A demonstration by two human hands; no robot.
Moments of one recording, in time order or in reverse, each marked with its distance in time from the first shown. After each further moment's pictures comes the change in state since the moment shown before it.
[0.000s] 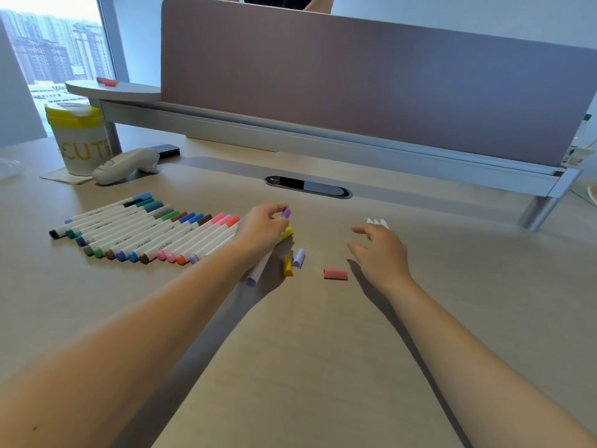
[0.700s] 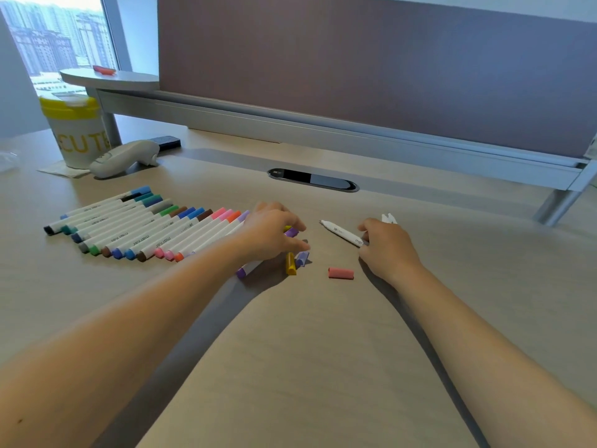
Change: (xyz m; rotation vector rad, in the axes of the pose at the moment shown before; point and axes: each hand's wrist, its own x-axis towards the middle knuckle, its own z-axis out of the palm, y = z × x) left_hand 0.010 -0.005 -0.002 0.668 -0.251 0.227; right_hand 0.021 0.008 0.004 -0.265 -0.145 -0.005
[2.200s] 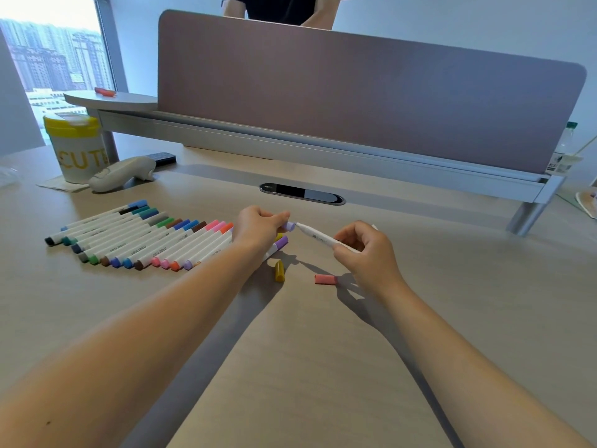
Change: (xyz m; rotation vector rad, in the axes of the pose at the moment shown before) left_hand 0.002 0.020 0.000 -0.983 0.365 -0.416; right_hand -0.044 -0.021 -0.019 0.657 0.141 -0.194
